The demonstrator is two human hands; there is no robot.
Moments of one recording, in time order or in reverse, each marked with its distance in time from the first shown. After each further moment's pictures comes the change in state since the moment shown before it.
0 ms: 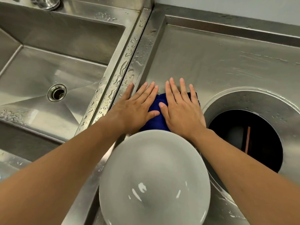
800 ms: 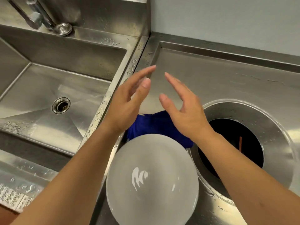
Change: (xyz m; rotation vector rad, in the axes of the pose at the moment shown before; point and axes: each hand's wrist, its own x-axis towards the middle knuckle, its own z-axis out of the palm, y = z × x) left_hand -0.048 0.021 -0.095 -1.254 0.629 0.006; right_hand -0.023 -0.008 -0.094 0.957 0.262 -0.012
